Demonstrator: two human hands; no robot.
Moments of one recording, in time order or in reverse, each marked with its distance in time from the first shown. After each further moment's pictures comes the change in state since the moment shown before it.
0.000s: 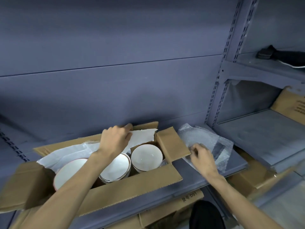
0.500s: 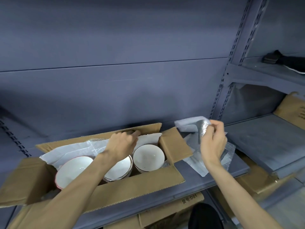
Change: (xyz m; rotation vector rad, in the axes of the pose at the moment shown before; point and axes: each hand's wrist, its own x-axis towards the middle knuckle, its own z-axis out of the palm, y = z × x) left_hand -0.010 -0.002 0.026 -0.029 -0.096 0.193; right_hand 0.015 -0.075 -0.041 0.505 0.588 0.090
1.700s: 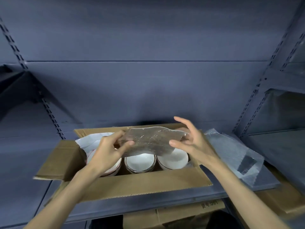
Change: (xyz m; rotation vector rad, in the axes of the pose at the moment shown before) left_hand -0.110 -0.055 -0.057 -0.935 0.167 -0.390; right_hand -0.051 -0.053 0.053 0.213 -1.110 -0.144
